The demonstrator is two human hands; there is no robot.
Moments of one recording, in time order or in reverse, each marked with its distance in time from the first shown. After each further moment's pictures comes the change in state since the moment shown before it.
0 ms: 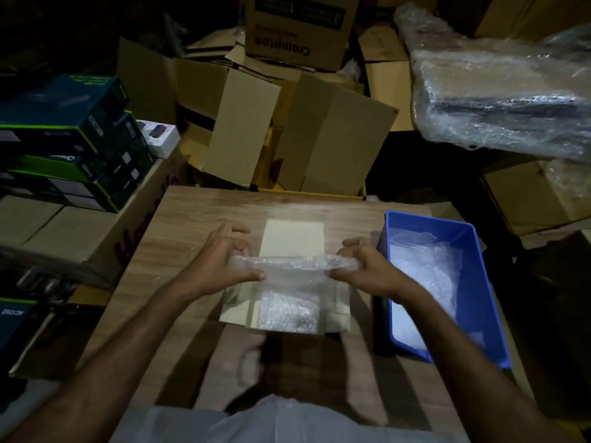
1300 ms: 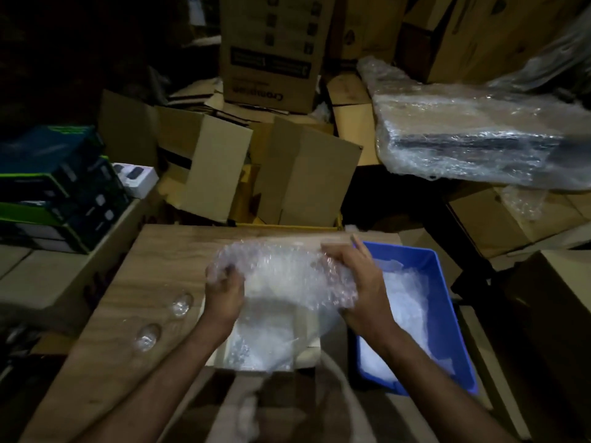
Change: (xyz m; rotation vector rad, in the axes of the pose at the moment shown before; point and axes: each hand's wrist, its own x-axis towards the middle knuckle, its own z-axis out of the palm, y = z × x) left_hand 0.004 0.105 0.060 -0.895 0.535 -0.025; right_hand -0.042 -0.009 -0.030 0.057 0.611 -0.603
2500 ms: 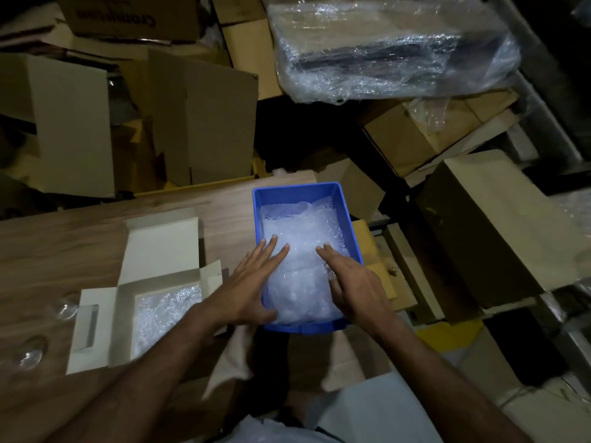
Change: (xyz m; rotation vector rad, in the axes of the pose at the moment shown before) left_hand -0.035 -0.134 0.159 1.036 -1.167 0.414; right_hand -0.145 0.138 -0.120 -0.507 -0.211 0.393
